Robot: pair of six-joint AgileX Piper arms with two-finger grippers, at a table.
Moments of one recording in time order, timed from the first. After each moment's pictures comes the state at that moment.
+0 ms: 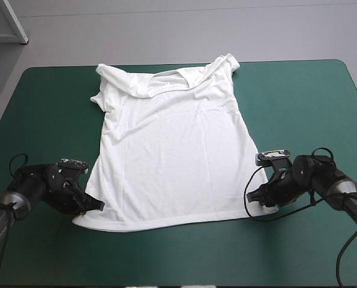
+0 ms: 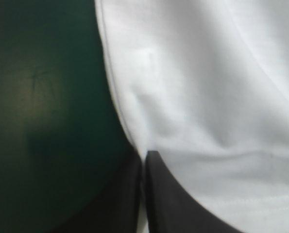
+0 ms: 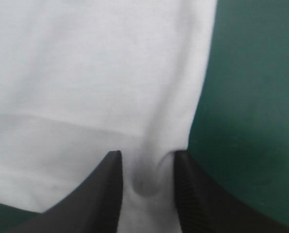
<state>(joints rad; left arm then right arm) -0.03 1.35 -0.69 -0.15 0.85 0.28 0.23 1.41 -0.78 0.25 0.77 -0.19</state>
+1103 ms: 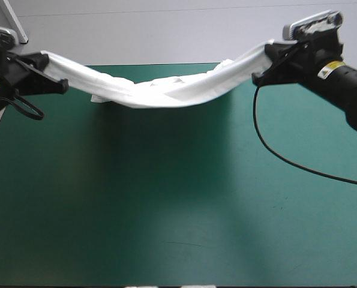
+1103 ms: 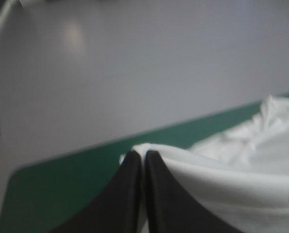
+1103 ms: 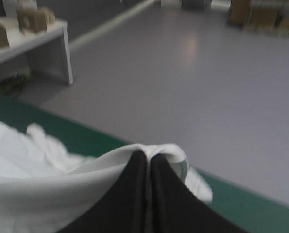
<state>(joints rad) -0.03 1.19 -1.65 -0.21 0.76 0.35 0.23 1.27 -1.66 0.32 0.62 -0.34</state>
